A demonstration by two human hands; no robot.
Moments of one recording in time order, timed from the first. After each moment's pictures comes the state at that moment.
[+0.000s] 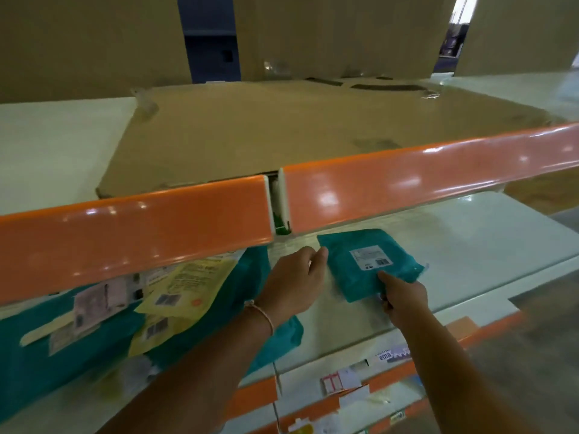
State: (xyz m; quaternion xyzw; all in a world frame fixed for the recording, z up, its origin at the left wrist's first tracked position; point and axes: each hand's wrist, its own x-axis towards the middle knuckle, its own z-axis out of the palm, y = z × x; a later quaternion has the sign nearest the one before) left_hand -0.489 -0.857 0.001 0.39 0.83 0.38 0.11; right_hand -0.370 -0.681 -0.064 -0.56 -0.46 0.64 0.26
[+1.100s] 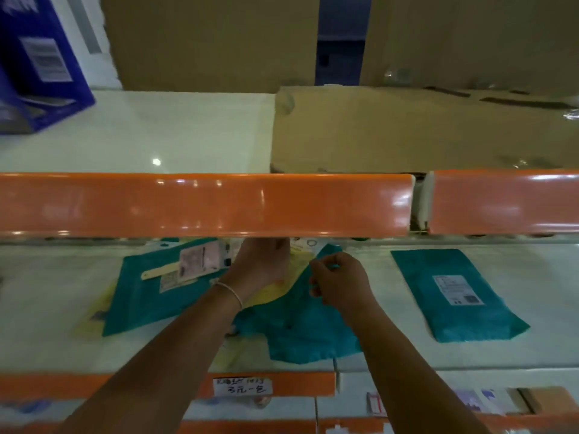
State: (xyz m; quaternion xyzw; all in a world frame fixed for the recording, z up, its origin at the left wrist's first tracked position) left_hand -0.553 -0.996 0.035 0.17 0.89 0.41 0.06; right_hand -0.483 -0.861 -0.007 -0.25 -0.76 0.59 0.10
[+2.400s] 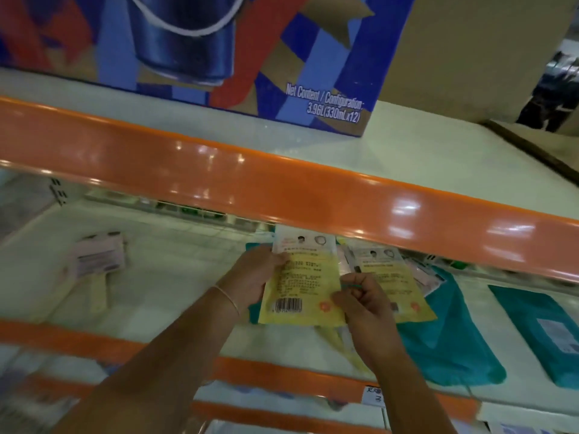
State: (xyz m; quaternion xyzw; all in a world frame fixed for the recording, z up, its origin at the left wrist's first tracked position) left_hand -0.641 -1.266 -0.001 -0.06 0.64 0.71 0.27; right_hand -0.524 -1.107 -0.014 -0.15 -0.69 0.70 0.10
